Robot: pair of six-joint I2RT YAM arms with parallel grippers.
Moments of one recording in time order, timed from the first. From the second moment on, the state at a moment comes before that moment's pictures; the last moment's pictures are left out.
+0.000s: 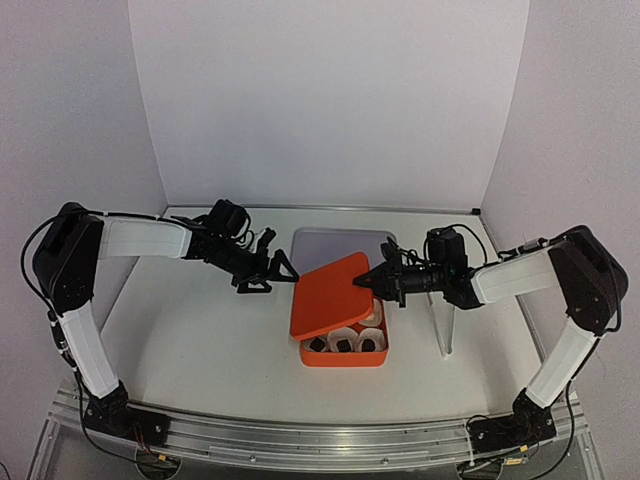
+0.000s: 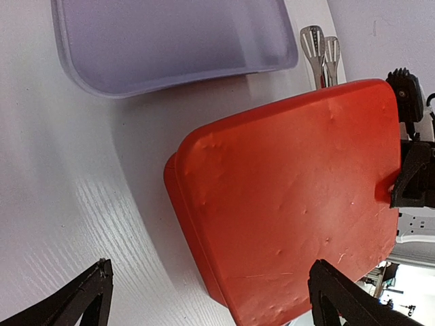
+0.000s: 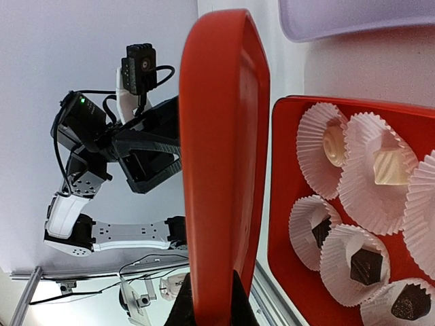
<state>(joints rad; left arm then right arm) -0.58 1.80 1.19 -0.29 0.58 -0.54 0.54 1.71 0.79 0.54 -0.86 1.27</state>
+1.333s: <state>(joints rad) -0.70 2.02 1.34 -0.40 0.67 -0.50 0.47 1.68 0.64 0.55 -0.86 1.26</state>
